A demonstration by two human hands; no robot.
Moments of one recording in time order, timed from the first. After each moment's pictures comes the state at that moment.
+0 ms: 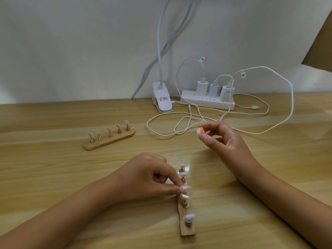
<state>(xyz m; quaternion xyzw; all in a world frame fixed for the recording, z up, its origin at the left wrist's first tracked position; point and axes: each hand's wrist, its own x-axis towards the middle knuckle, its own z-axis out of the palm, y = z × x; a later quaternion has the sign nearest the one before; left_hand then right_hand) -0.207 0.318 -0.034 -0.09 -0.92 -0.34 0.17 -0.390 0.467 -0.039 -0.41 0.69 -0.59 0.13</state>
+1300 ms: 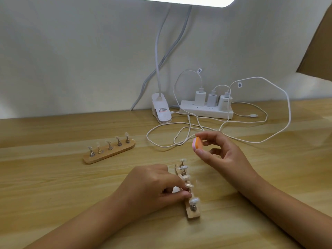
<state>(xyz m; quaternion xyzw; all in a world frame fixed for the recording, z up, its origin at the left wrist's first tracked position) -0.214 0.325 -0.041 -0.09 -0.94 -0.16 0.29 -0.386 0.468 -0.035 -0.43 0.68 -0.59 0.14</state>
